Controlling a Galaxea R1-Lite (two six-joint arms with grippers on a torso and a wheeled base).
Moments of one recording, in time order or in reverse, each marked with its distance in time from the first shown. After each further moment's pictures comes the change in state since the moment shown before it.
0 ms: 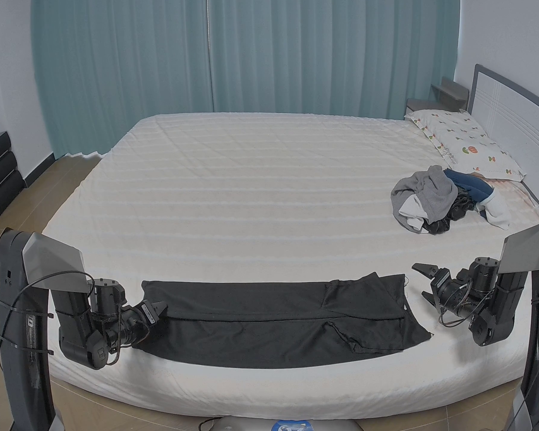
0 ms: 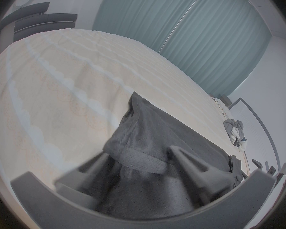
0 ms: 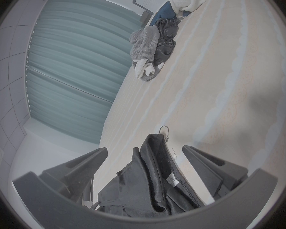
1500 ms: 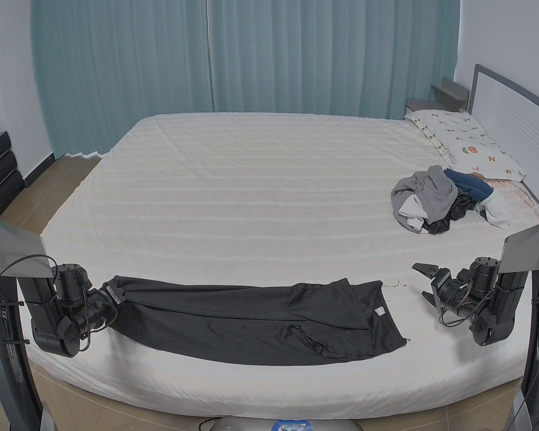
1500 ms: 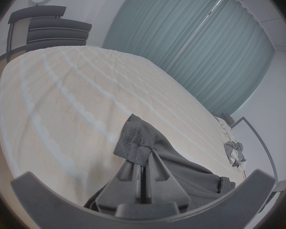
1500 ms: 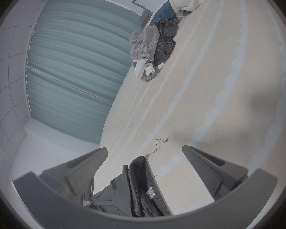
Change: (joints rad) left arm 0.180 -0.122 0.038 -0.013 -0.034 -0.006; right arm -0.004 0.000 0.000 0.000 0.006 0.002
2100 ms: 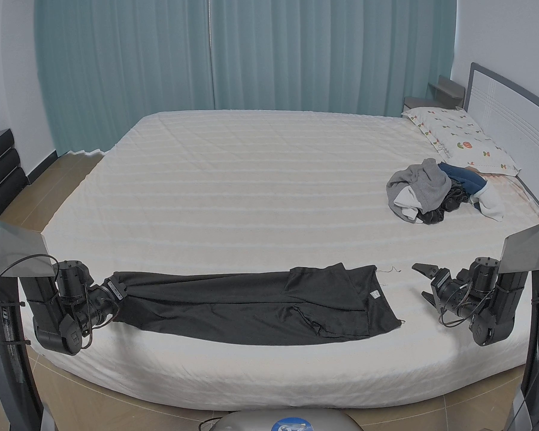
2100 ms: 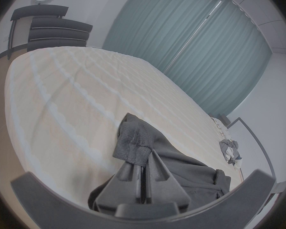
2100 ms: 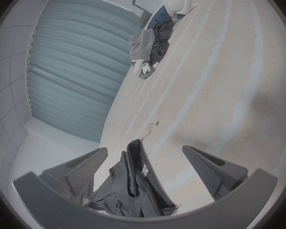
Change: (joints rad) left arm -0.016 0.002 -0.026 -0.004 -0.006 -0.018; right arm 0.001 0.000 0.000 0.000 0.001 -0.001
